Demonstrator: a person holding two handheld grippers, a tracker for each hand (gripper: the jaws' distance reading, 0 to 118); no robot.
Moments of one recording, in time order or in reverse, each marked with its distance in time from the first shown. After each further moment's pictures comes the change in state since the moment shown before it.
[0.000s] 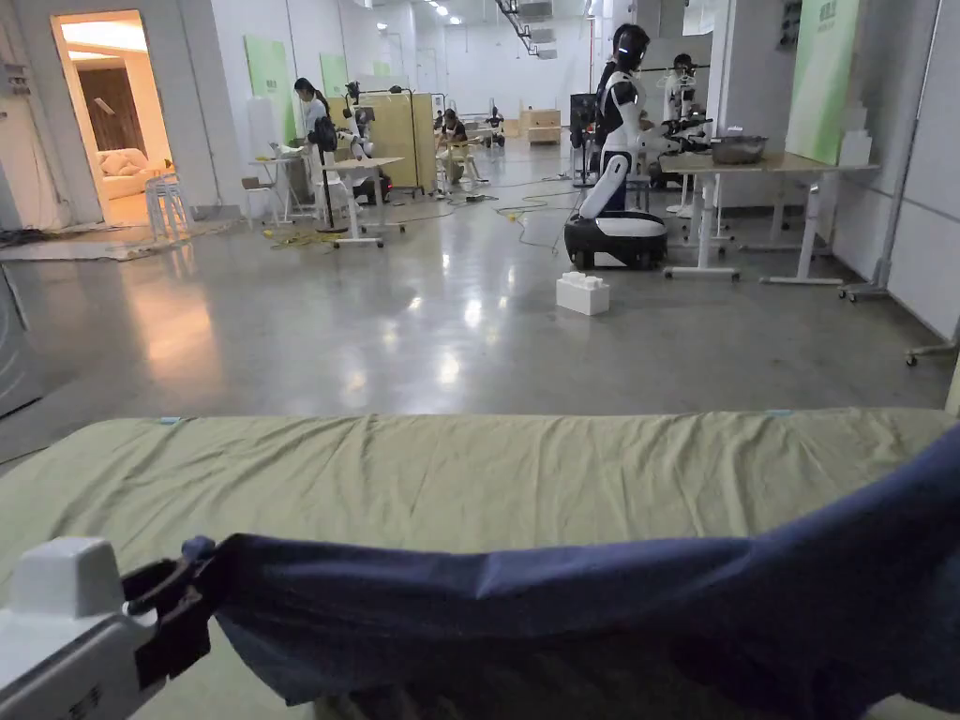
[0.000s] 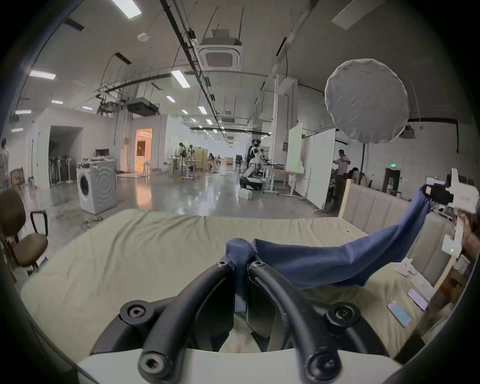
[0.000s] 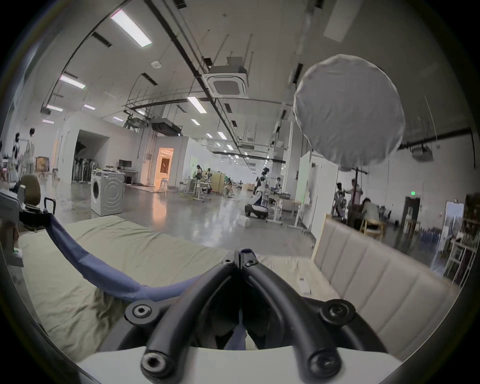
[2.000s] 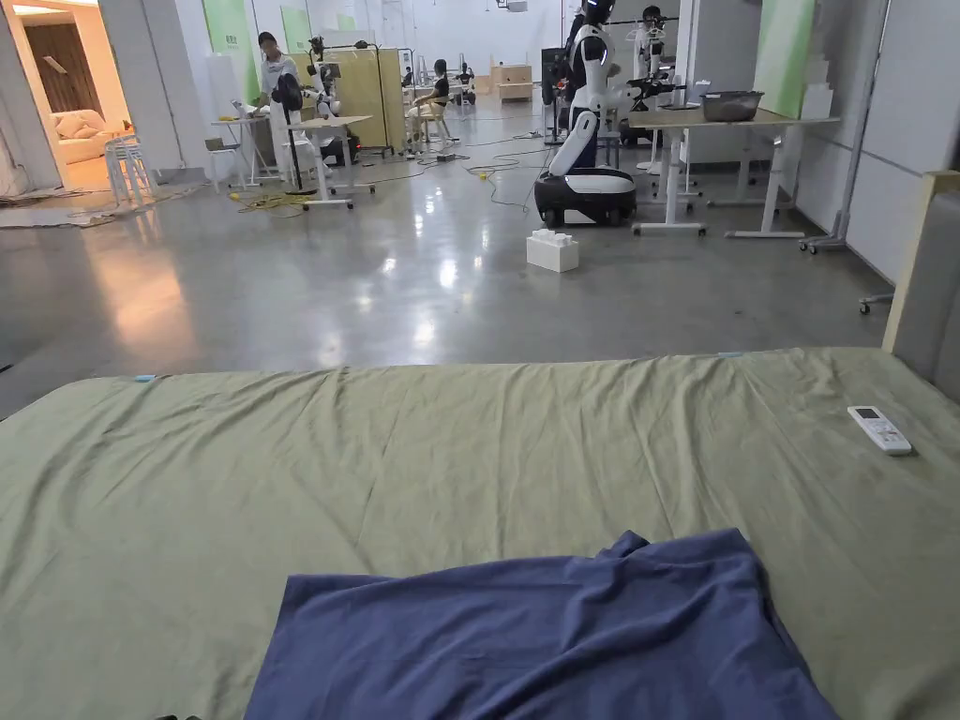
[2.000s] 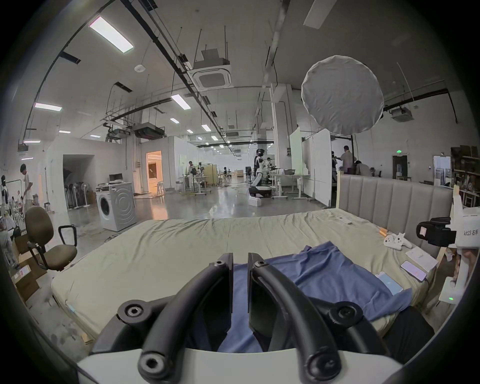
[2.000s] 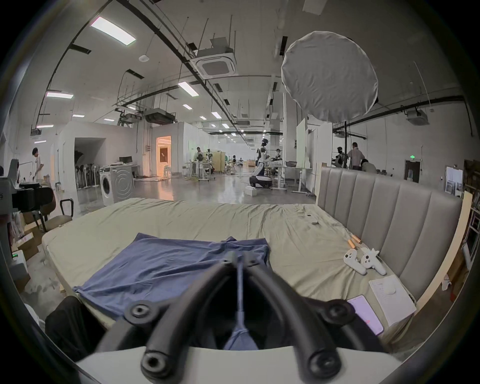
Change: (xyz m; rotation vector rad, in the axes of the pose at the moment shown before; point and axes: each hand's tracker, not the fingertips) left arm 0.116 -0.067 0.184 0.076 0.123 -0.138; right arm -0.072 -0.116 0.178 -0.125 0.019 -0.113
